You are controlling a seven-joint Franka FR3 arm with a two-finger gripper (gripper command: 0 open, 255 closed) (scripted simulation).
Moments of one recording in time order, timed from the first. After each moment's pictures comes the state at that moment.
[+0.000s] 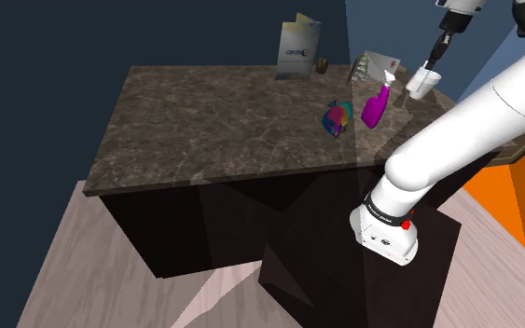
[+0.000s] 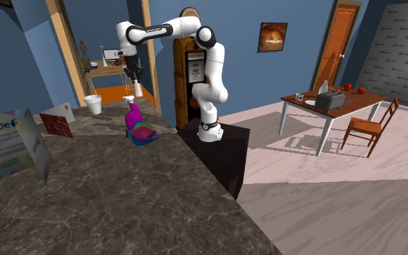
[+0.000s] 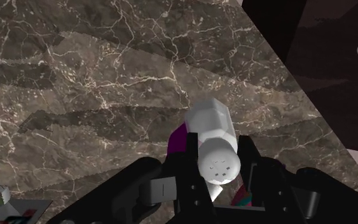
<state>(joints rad) -0.19 -0.29 -0.96 -1.91 -0.21 1.65 -1.28</state>
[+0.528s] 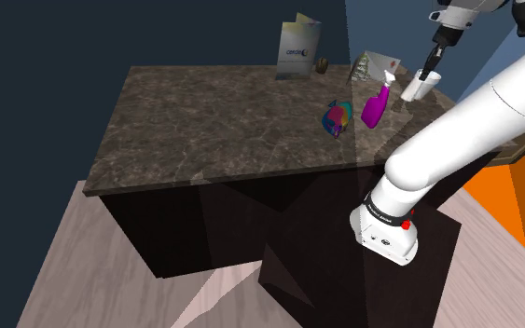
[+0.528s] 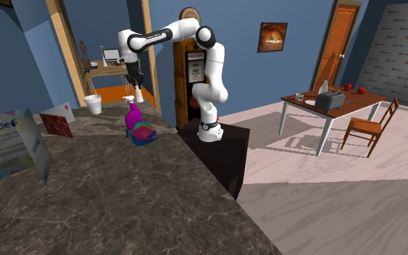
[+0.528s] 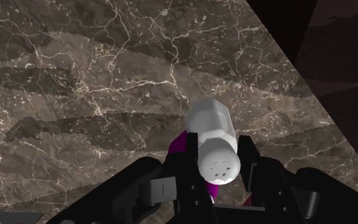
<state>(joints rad) -0.20 -0.29 -0.98 -2.01 -0.21 1.75 -1.29</state>
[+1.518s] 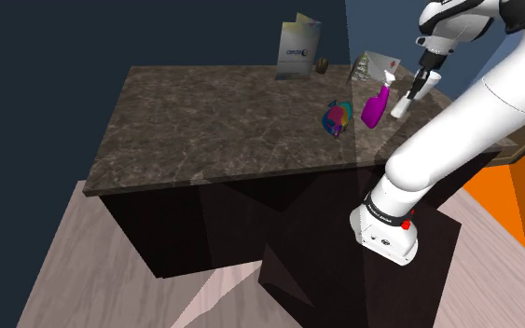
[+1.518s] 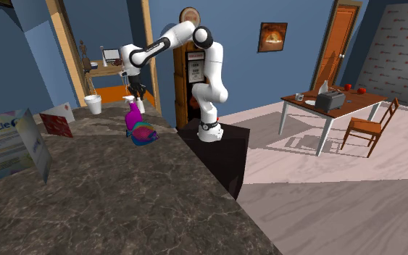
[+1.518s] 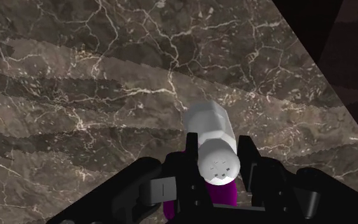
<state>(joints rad) -0.18 -0.22 -1.05 -2.17 -0.18 1.96 -1.32</state>
